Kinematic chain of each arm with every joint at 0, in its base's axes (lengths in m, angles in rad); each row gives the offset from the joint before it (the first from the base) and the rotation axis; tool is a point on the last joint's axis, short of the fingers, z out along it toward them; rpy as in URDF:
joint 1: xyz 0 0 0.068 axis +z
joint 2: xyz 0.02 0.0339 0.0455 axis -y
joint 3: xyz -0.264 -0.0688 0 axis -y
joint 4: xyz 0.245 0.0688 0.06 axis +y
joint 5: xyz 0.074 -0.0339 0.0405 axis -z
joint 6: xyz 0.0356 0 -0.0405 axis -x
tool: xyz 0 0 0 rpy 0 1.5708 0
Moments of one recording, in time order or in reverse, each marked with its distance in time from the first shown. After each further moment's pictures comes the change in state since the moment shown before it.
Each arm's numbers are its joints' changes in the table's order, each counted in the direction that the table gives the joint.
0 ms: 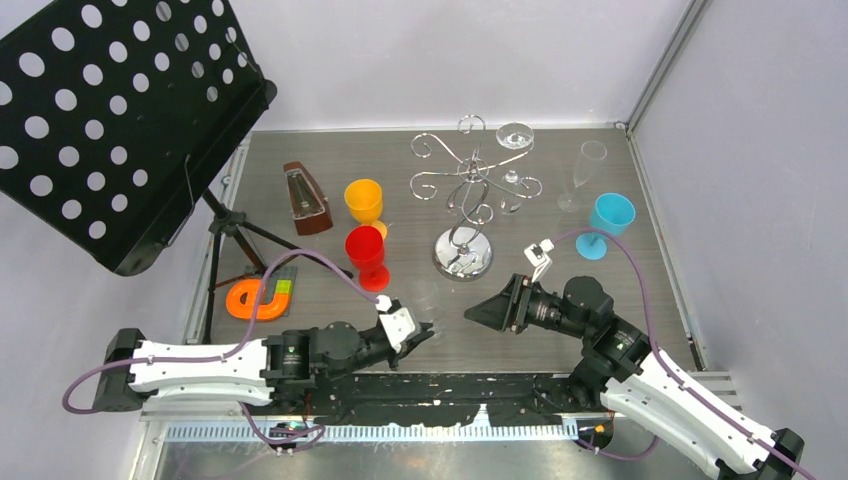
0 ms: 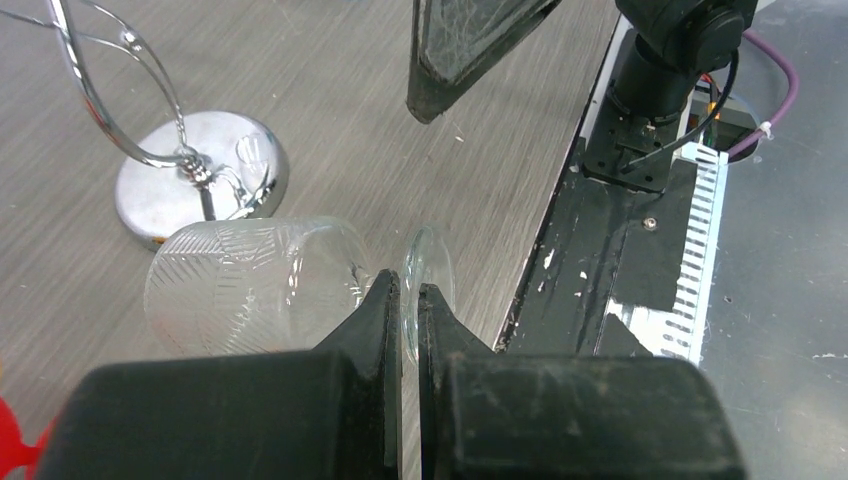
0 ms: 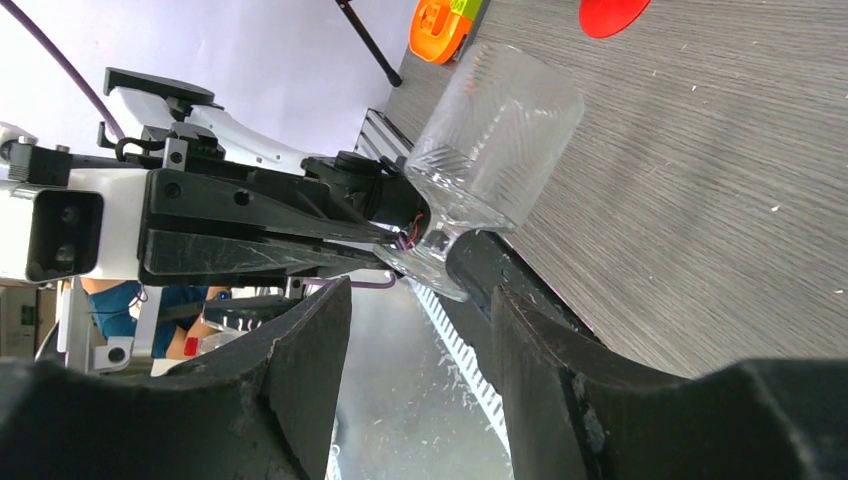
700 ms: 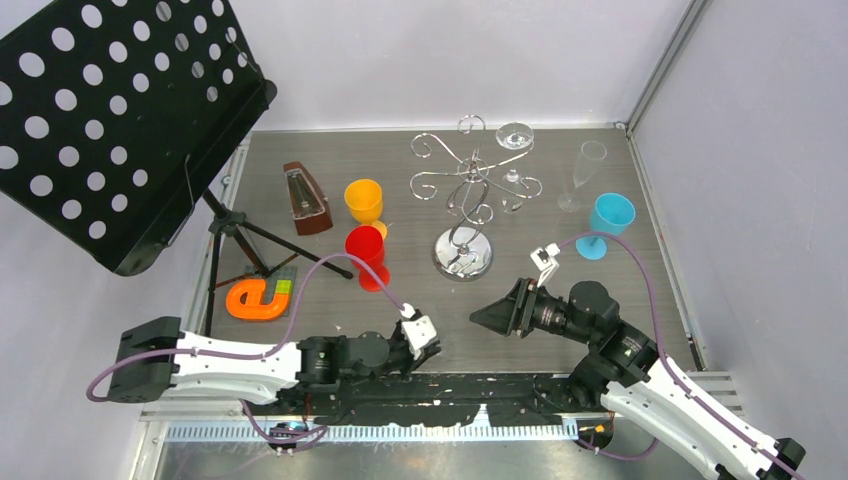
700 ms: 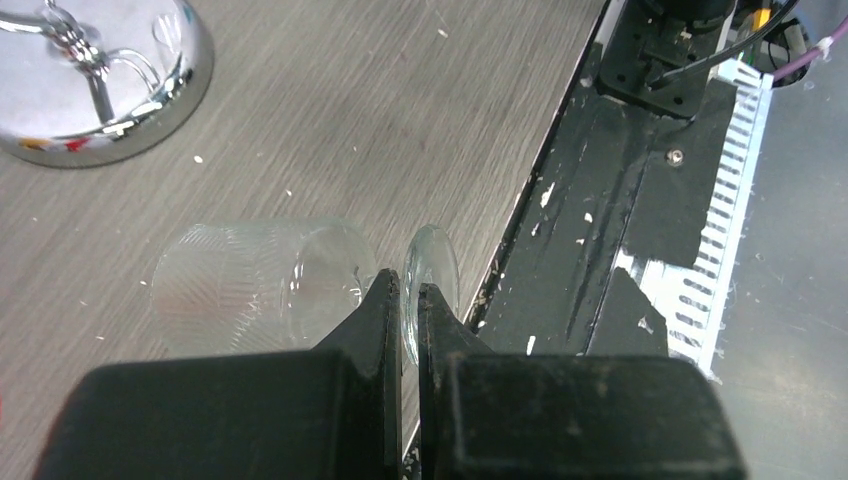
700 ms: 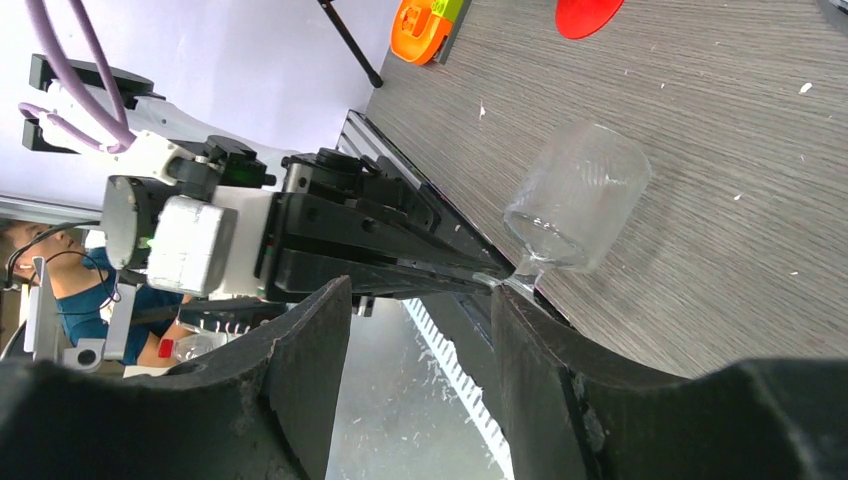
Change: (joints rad) left arm 0.000 -0.237 -0.102 -0.185 0.017 0.129; right arm 0.001 0.074 0.000 0.095 0.030 0.044
